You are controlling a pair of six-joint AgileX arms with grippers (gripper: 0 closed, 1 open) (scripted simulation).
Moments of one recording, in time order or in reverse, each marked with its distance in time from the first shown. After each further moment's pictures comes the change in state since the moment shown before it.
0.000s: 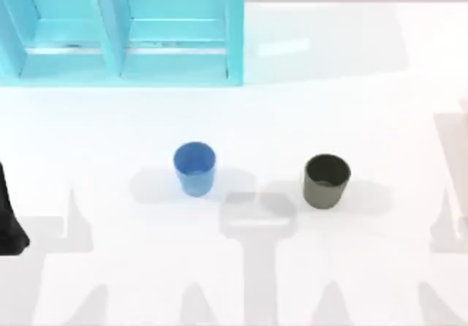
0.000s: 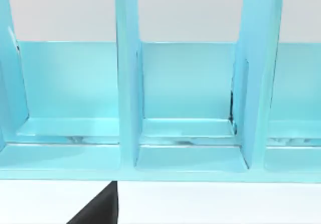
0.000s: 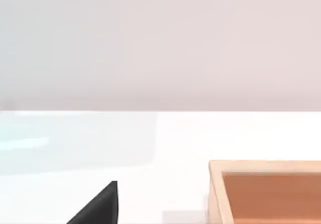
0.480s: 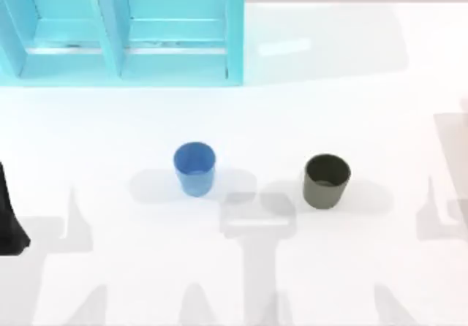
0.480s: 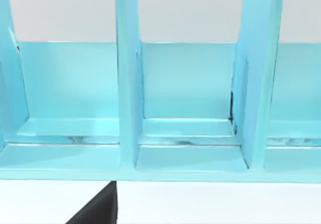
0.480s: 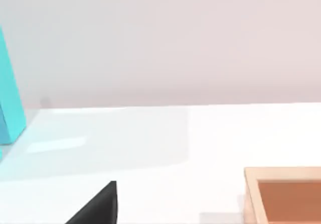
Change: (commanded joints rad) left arm 0.000 0.000 0.000 0.000 0.000 0.000; right arm 0.097 0.182 0.208 -0.100 0.040 0.065
